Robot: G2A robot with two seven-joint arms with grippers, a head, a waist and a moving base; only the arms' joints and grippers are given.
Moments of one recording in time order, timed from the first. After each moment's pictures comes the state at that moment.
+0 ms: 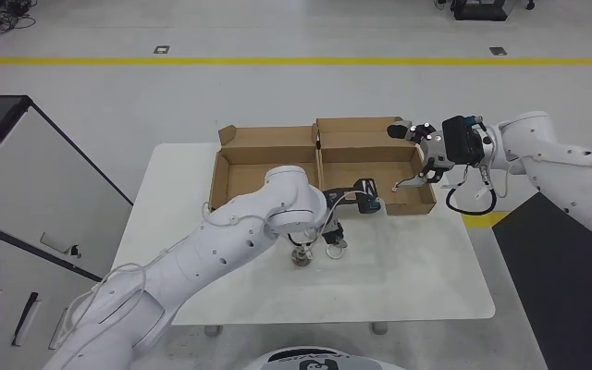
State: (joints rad) left arm 0.75 -1.35 -0.56 -1.61 0.87 -0.43 -1.27; right arm -0.31 -0.57 0.18 -1.29 -1.20 -1.01 -0.81
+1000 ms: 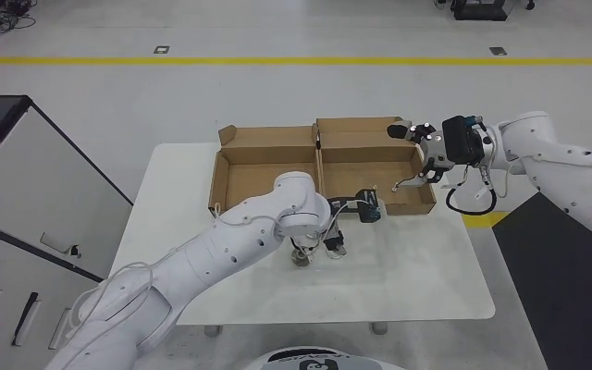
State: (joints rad) left arm 0.75 -1.37 -0.50 -1.52 0.87 -0.46 -1.23; right arm -0.31 -0.57 0.18 -1.29 -1.20 -1.01 -0.81
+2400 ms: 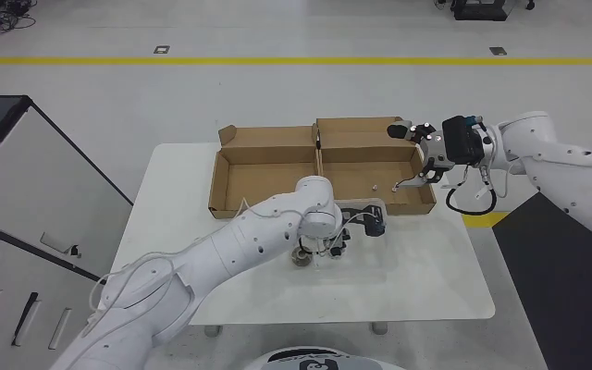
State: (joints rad) left arm 0.66 -1.49 -0.34 -1.25 0.78 -0.54 -1.22; right arm -0.31 -0.57 0.18 -1.29 -1.20 -1.01 -0.81
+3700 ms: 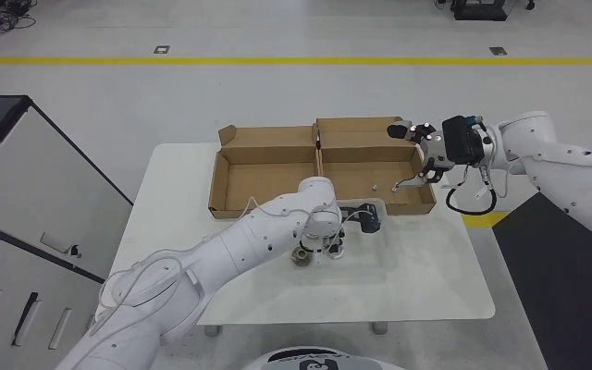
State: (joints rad) left arm 0.65 -1.53 -0.32 -1.14 0.83 -0.50 -1.22; right arm -0.31 -0.57 0.18 -1.29 -1.20 -1.01 -0.81
